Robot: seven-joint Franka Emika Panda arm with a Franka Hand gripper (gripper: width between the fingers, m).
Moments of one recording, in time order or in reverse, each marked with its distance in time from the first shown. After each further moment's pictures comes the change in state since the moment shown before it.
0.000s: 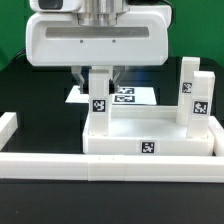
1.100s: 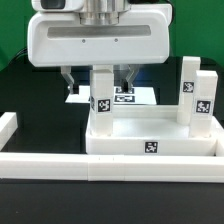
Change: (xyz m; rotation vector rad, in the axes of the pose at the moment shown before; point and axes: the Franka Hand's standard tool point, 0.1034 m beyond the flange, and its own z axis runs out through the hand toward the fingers) arm 0.000 -0.002 -0.001 -0.007 0.005 -0.331
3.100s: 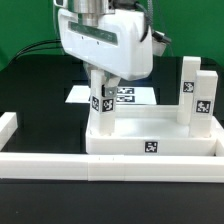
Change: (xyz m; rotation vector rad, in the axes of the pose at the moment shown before) arm 0.000 -0.001 0.001 0.015 -0.015 1.269
